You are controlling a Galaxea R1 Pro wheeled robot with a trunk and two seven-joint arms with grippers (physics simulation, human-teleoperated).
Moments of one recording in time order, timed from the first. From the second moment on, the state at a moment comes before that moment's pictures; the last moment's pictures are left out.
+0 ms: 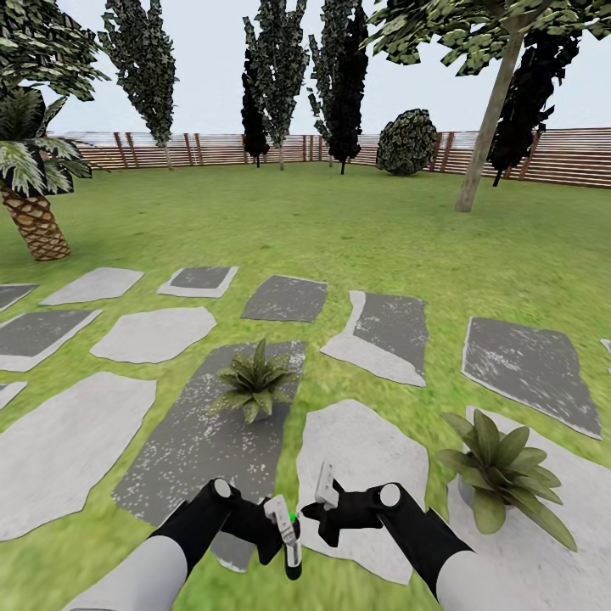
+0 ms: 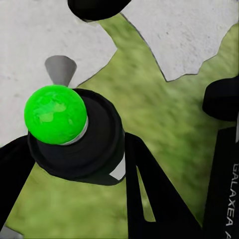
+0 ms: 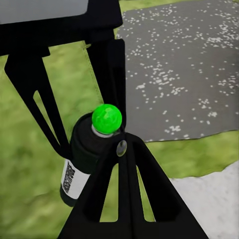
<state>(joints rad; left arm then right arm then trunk) -0.66 -0.12 0.00 -0.42 -0.78 0.03 -1.01 -0.59 0.05 0.34 -0.59 0.40 -0.15 0.84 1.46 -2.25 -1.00</state>
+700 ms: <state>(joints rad) -0.66 -0.12 0.00 -0.42 -0.77 0.03 -1.01 -0.59 0.05 0.34 -0.59 0.40 -0.15 0.84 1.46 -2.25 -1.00</state>
